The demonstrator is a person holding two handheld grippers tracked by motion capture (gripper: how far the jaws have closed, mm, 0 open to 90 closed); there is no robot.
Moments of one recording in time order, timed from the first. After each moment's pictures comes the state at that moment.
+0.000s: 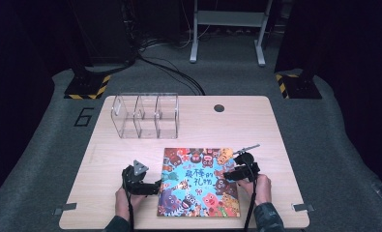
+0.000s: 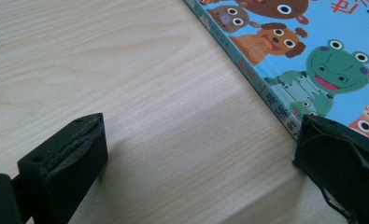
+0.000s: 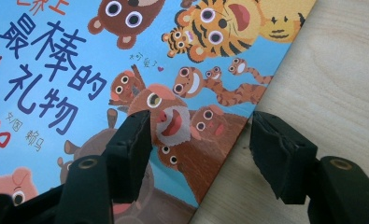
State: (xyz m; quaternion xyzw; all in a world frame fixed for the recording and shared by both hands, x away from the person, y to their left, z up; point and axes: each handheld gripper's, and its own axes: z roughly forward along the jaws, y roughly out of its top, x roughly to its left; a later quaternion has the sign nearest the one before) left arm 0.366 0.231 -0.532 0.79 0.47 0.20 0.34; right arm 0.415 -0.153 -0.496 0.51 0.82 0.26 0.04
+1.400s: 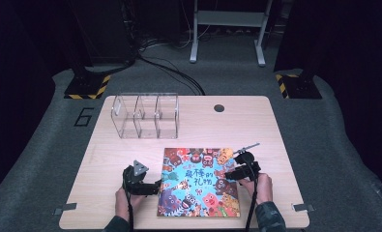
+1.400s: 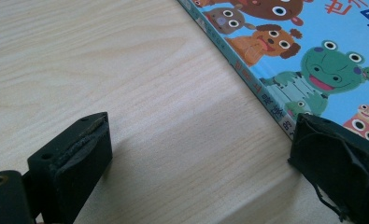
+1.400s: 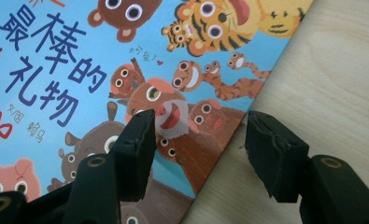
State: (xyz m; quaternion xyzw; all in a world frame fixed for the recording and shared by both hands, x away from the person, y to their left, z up) left arm 0.365 0.231 -0.532 0.79 0.47 0.20 0.35; right arm 0.416 -0.154 -0.493 0.51 0.82 0.25 0.04
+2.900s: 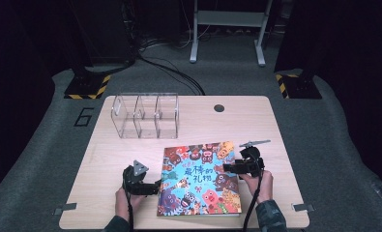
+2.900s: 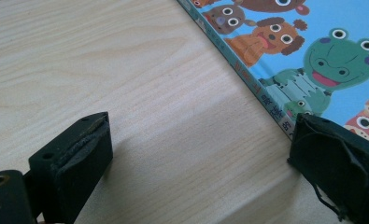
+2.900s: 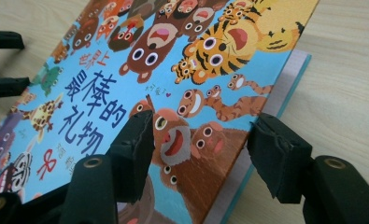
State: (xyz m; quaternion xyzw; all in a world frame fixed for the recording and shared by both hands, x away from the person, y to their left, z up) left arm 0.365 0.231 -0.531 0.79 0.47 0.20 0.35; right arm 0.414 -0.163 -0.465 0.51 0.78 0.36 0.03
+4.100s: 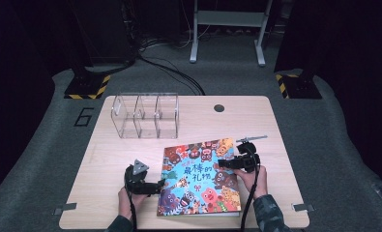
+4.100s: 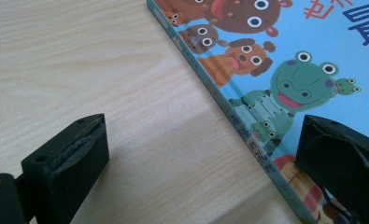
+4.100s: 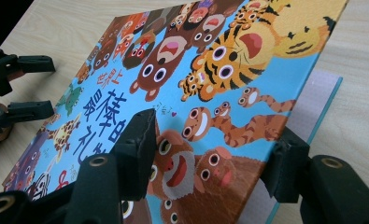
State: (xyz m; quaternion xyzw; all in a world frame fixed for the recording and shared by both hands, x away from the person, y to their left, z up) left arm 0.368 0.228 -0.531 0.77 0.48 0.16 0.39; right arm 0.426 -0.152 -0.461 0.51 0.77 0.38 0.00
